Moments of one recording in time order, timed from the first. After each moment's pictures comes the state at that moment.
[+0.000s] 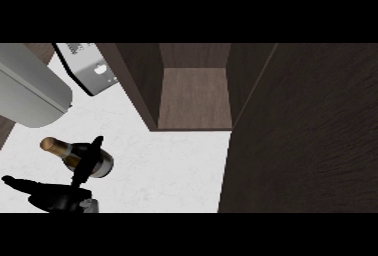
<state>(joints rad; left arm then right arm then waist) 0.06 0.03 -0.11 -1.56 -1.06 1.49 1.15 0.15 -0.11 0.01 -2.38 -0.32 0.25 0.31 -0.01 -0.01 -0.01</state>
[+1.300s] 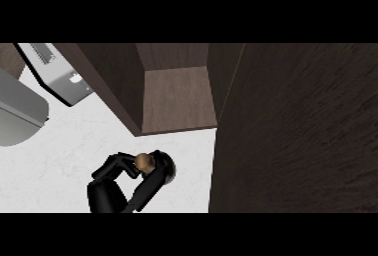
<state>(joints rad) -0.10 0.32 -0.81 -1.75 -0.85 1.48 1.07 0.10 -0.10 0.06 -2.36 -0.33 0.27 0.29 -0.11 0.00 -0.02</state>
